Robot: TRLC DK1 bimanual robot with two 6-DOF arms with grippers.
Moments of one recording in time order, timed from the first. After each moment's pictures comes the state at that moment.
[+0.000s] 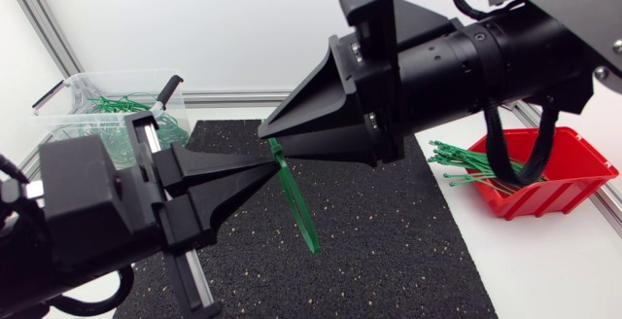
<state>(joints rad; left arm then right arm) -0.87 0.79 0.51 0.23 0.19 0.33 0.67 1.29 1.20 -0.51 -0.85 0.83</state>
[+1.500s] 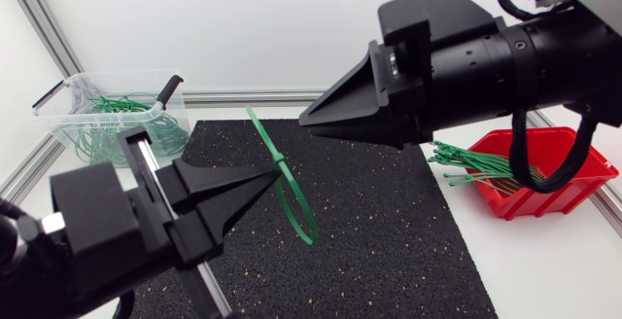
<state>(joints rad) -1.00 0.78 0.50 0.20 -0.09 0.35 0.60 1.20 1.13 -0.50 -0.67 0.67</state>
